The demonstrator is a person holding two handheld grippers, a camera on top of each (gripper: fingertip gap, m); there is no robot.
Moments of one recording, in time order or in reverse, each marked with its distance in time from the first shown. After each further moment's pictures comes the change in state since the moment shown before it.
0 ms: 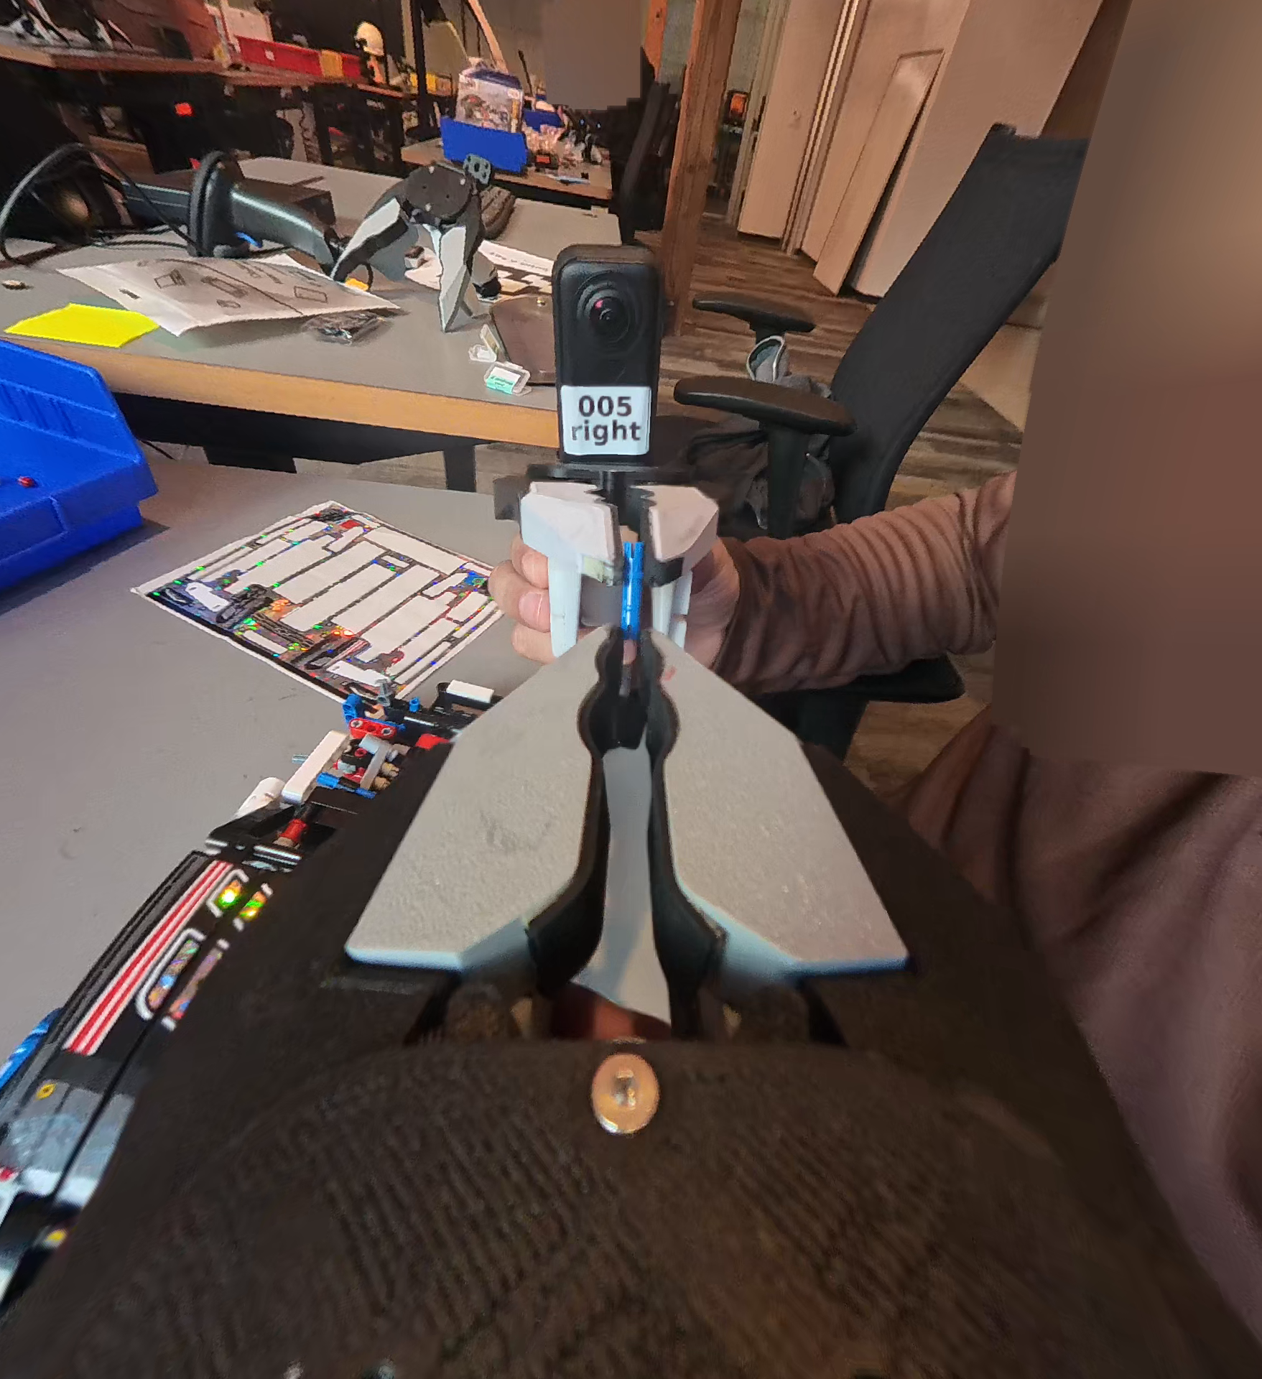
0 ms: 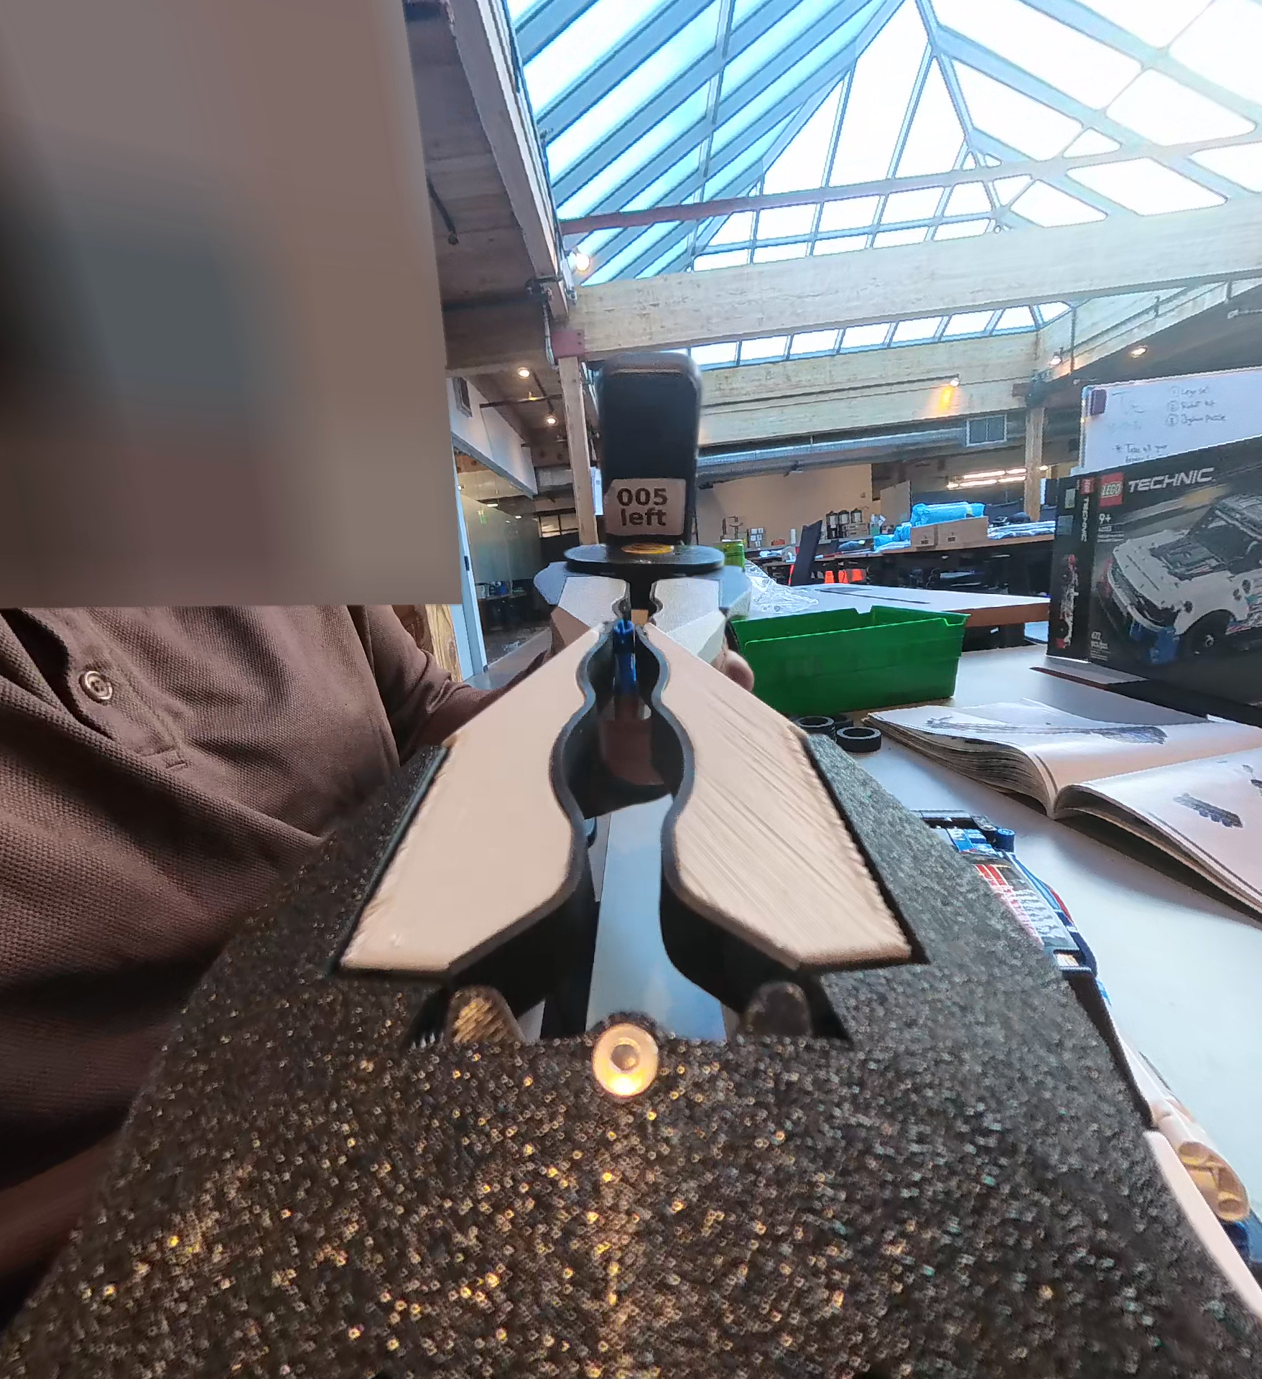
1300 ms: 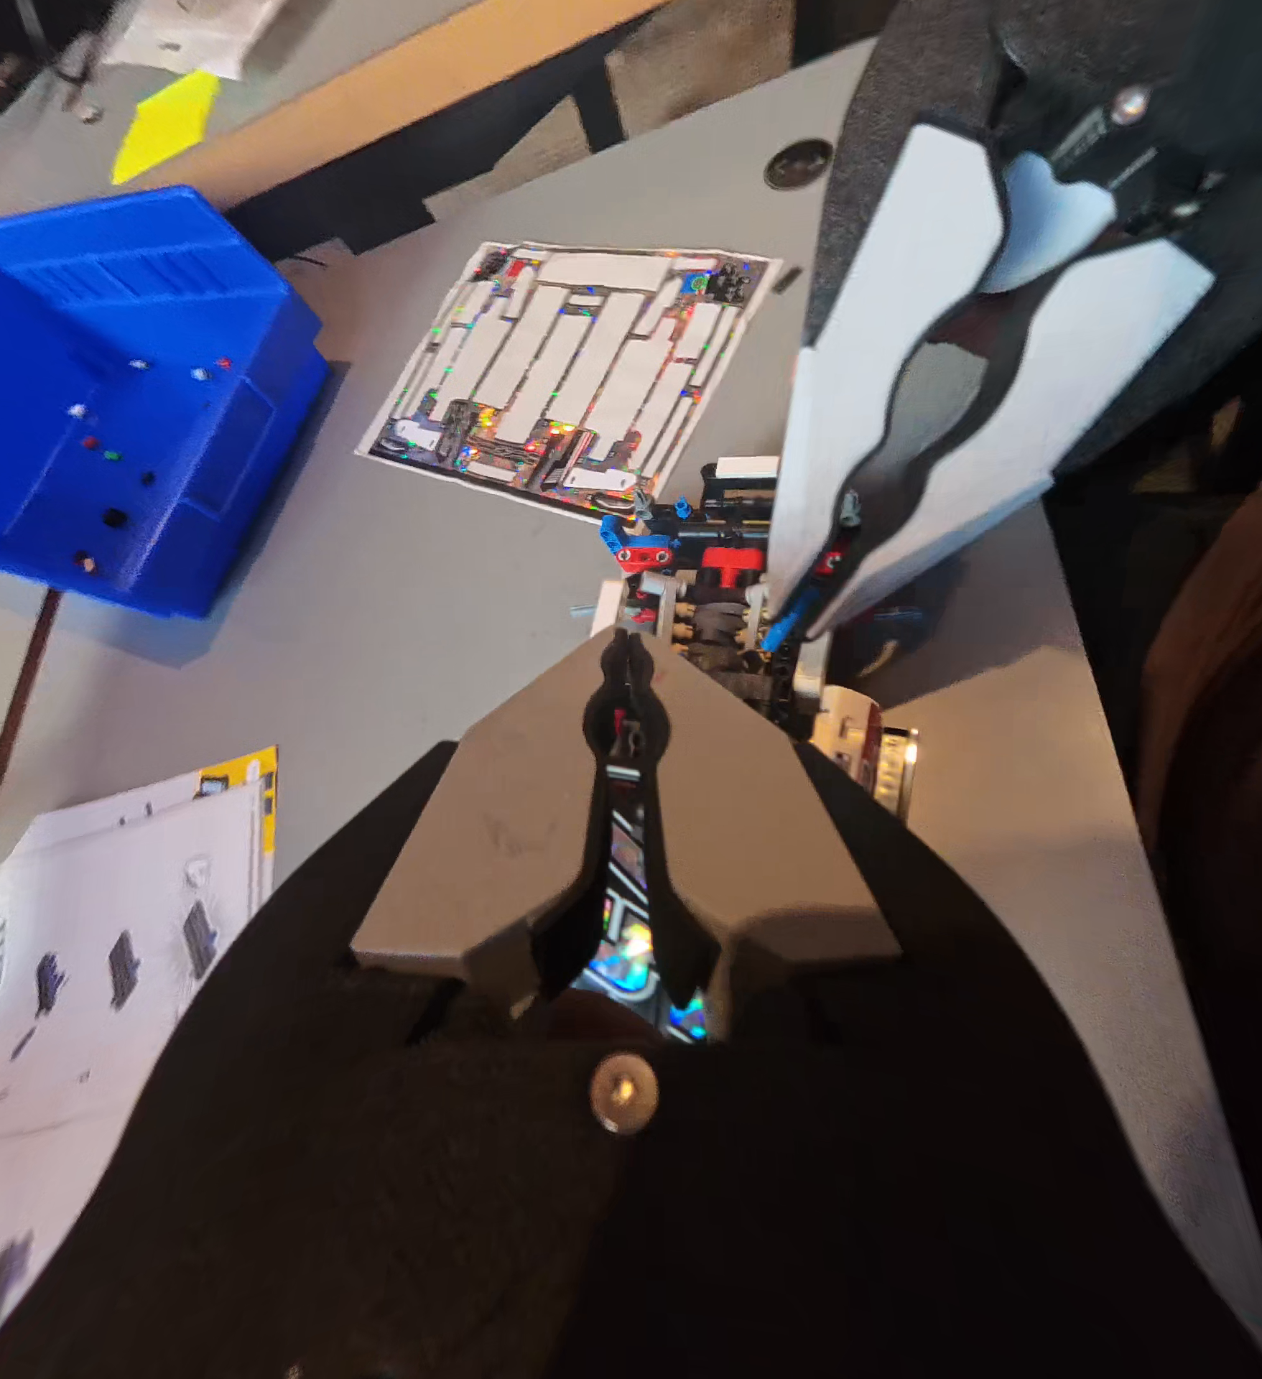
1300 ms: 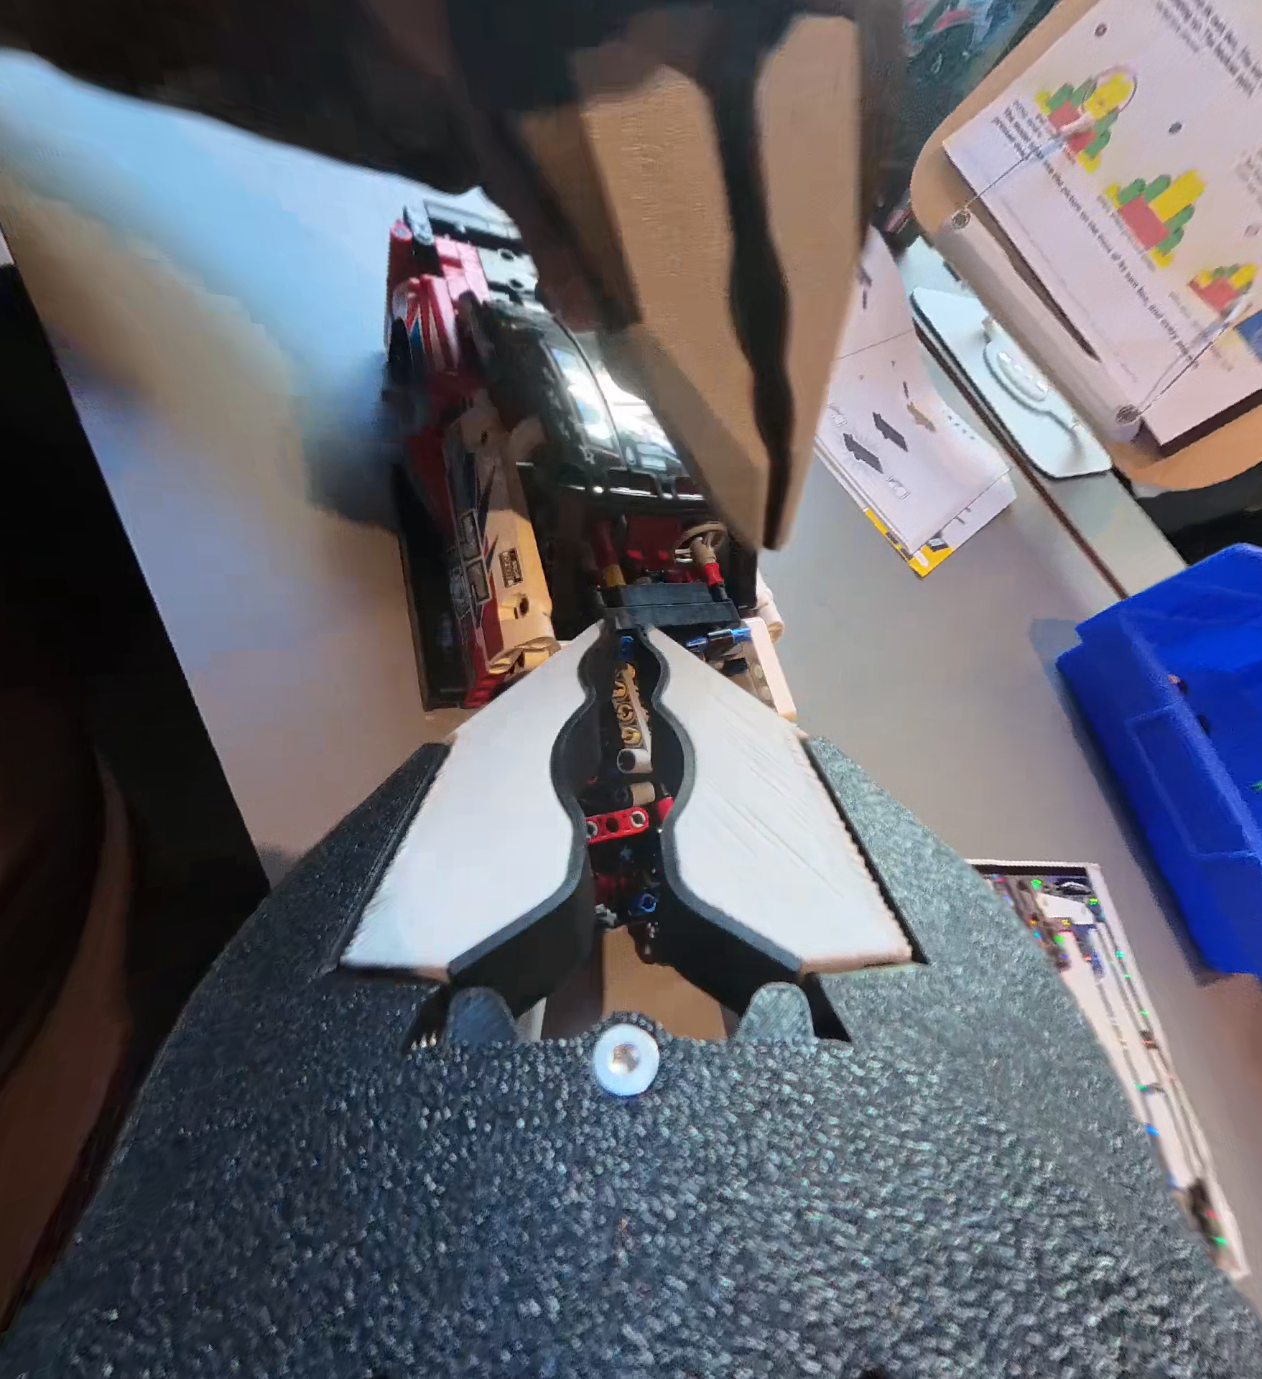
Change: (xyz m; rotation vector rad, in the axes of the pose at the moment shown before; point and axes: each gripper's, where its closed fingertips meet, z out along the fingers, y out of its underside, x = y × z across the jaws) left arm -0.107 0.061 0.027 -0.475 -0.202 0.413; right arm 0.070 0.098 -0.066 -0.942 0.642 -0.471
